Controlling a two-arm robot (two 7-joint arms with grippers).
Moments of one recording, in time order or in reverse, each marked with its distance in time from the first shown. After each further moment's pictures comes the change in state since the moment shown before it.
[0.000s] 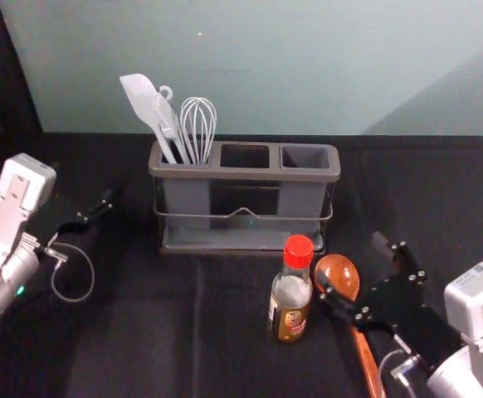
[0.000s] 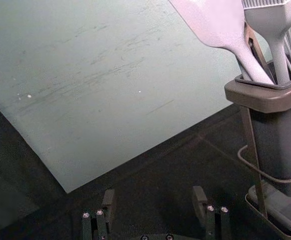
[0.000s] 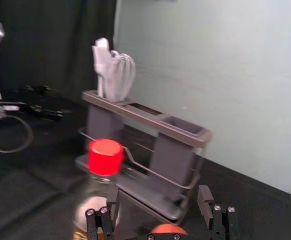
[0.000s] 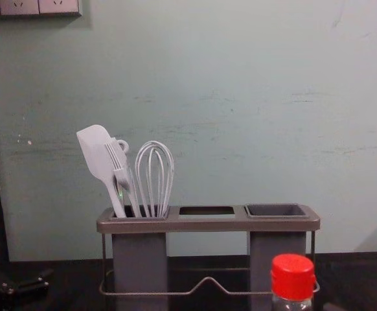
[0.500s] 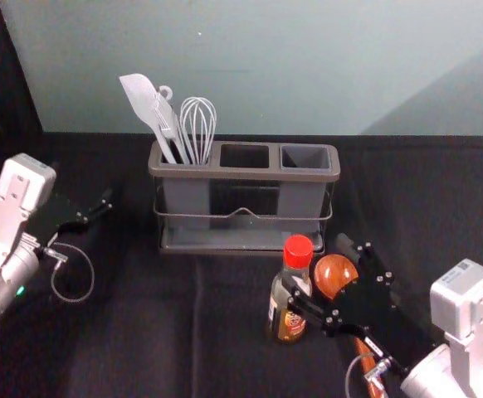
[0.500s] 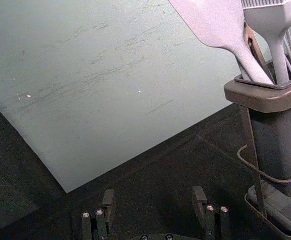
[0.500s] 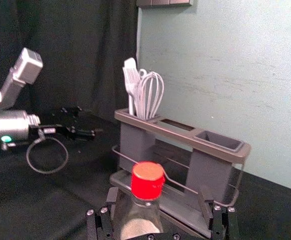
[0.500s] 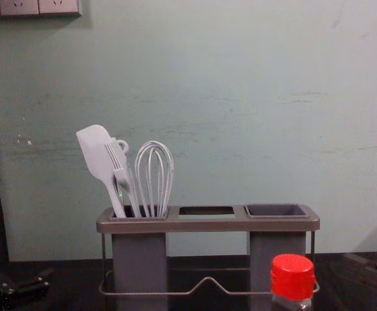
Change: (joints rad) left arm 0.000 0.000 0.000 0.000 0.000 0.000 0.000; right arm 0.019 -0.065 -0.025 0.000 0.044 -0.014 0.105
